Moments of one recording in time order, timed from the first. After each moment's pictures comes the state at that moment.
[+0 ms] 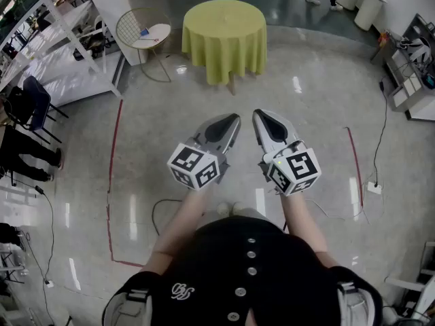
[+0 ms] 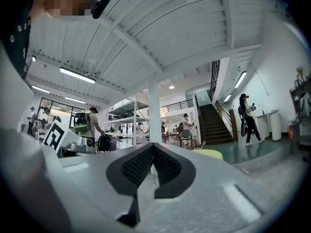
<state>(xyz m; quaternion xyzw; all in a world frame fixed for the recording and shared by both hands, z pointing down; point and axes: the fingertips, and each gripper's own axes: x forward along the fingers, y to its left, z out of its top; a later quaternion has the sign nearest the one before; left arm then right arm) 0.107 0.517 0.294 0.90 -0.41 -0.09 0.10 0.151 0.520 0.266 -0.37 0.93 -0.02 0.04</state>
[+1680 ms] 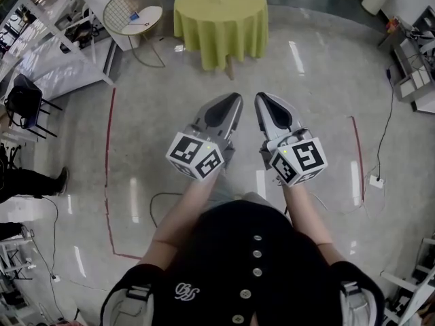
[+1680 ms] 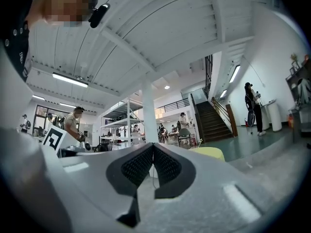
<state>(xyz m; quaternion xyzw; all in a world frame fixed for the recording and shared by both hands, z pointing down) 0.113 0.408 0.298 0.88 -0.43 -0.15 0.10 0.161 0.412 0.286 -0.38 0.92 -0.05 0.06</state>
